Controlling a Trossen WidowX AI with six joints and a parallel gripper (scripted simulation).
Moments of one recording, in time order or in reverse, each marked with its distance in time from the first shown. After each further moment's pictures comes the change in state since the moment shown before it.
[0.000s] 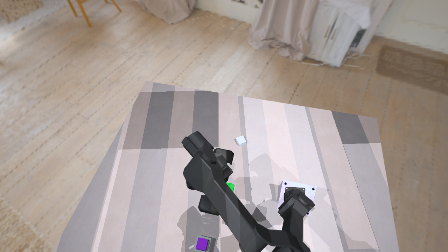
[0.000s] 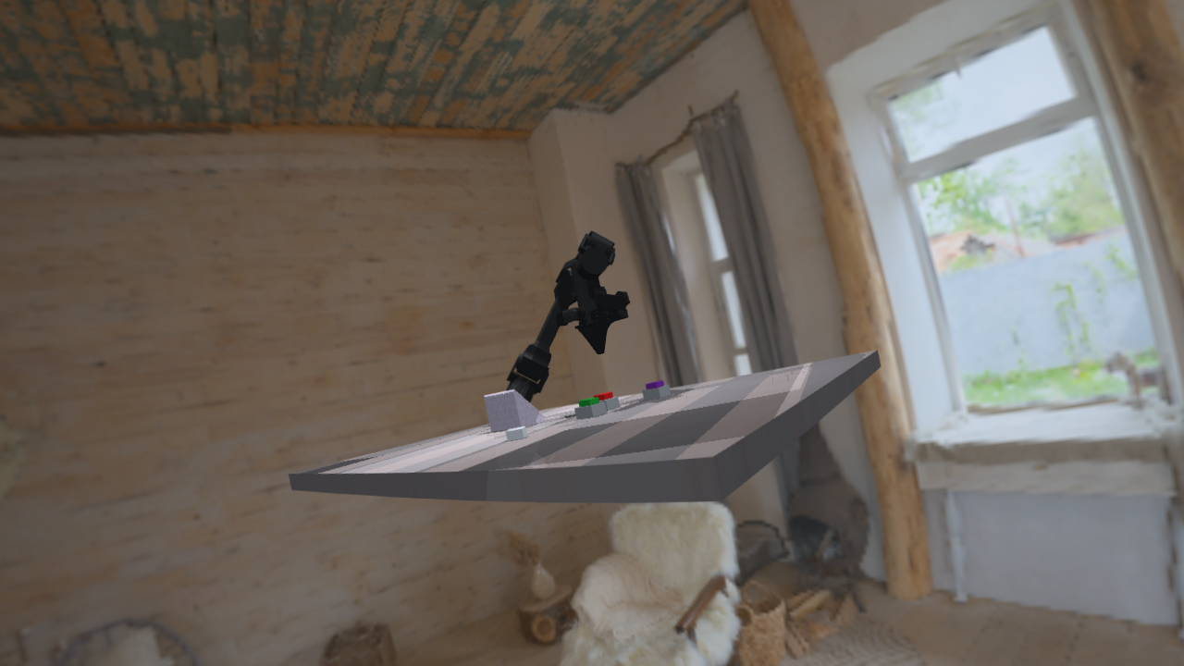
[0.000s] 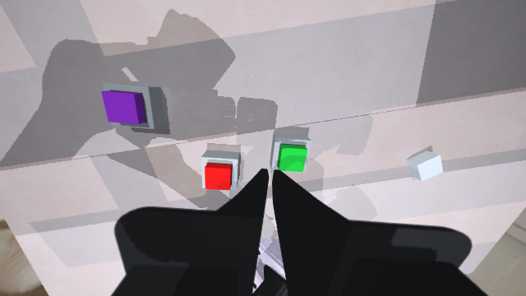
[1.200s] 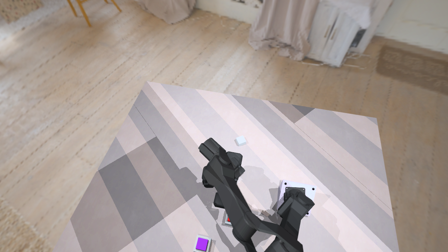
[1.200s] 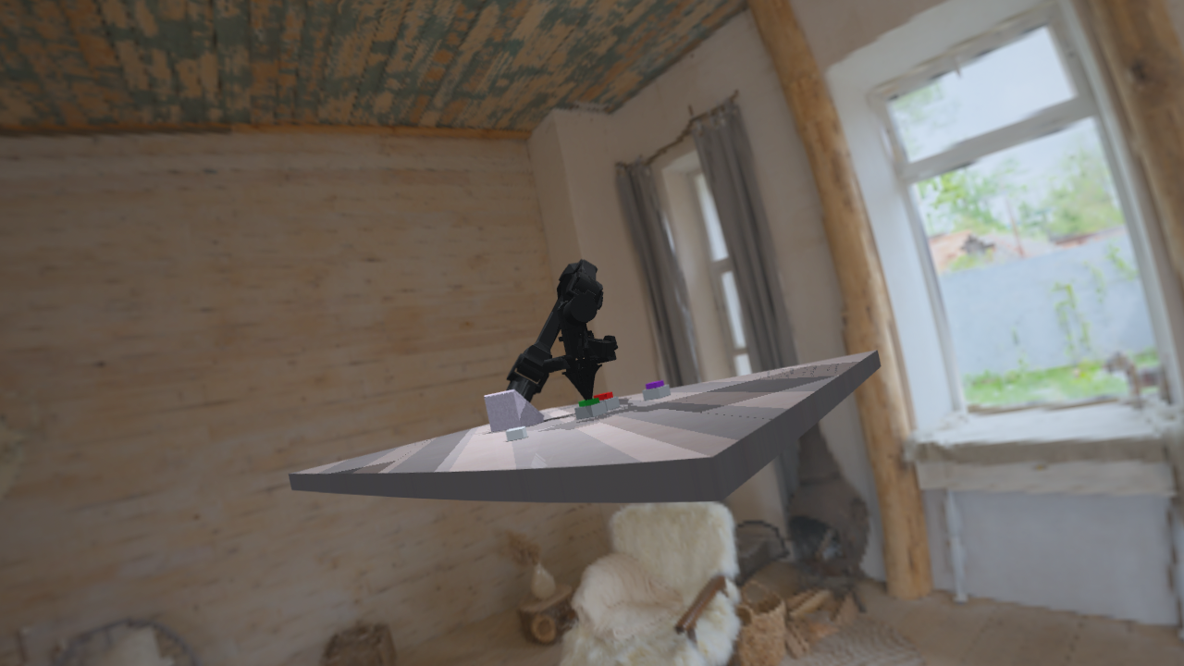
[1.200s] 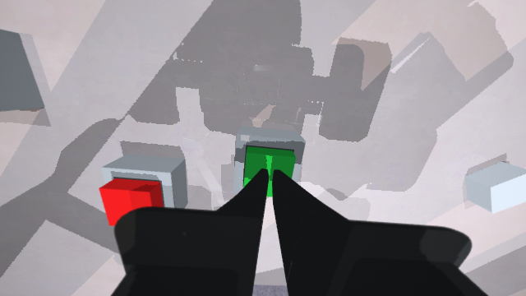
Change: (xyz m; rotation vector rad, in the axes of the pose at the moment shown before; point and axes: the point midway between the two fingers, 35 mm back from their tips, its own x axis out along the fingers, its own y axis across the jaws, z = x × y) arm 0.093 -0.040 -0.027 -0.013 0.004 0.021
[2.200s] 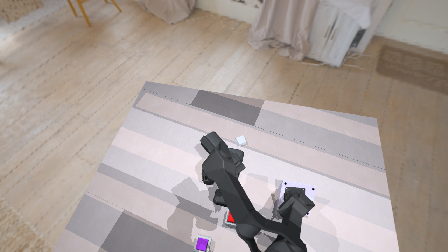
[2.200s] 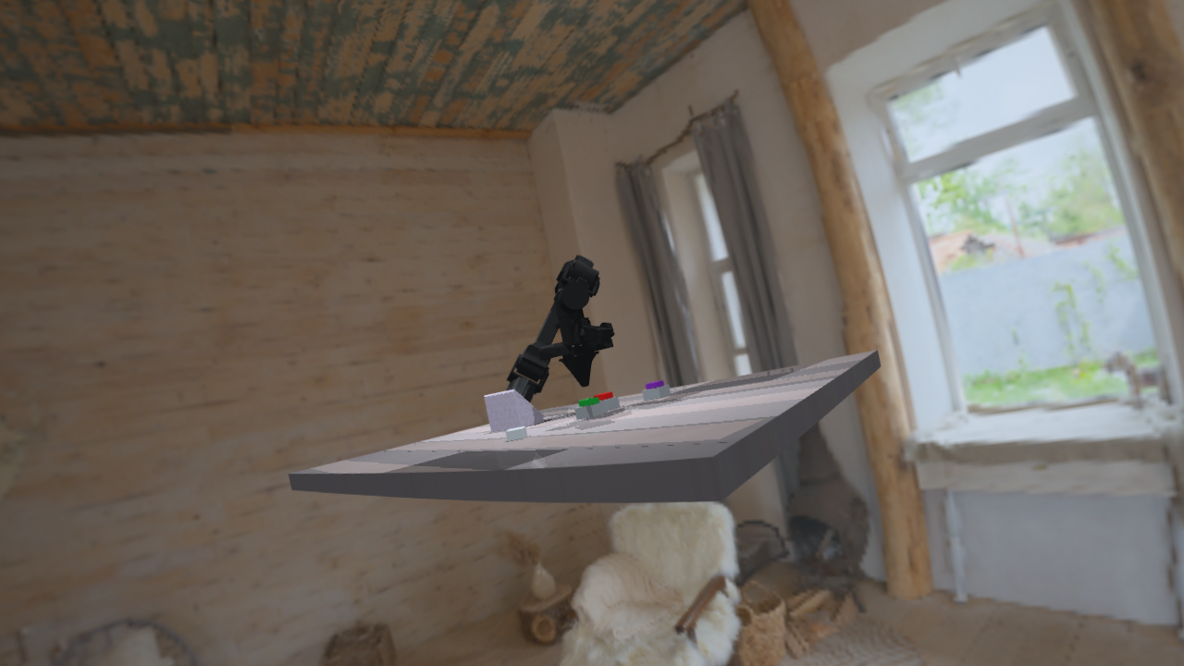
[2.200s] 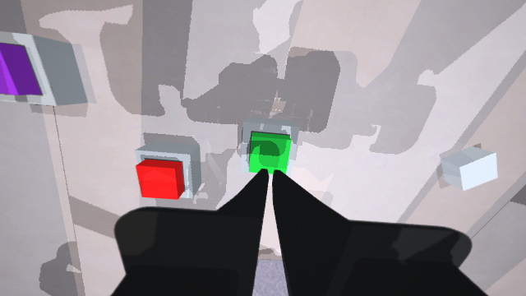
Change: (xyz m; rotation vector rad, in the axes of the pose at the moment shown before) arm -0.030 0.001 -0.002 0.013 0.007 0.010
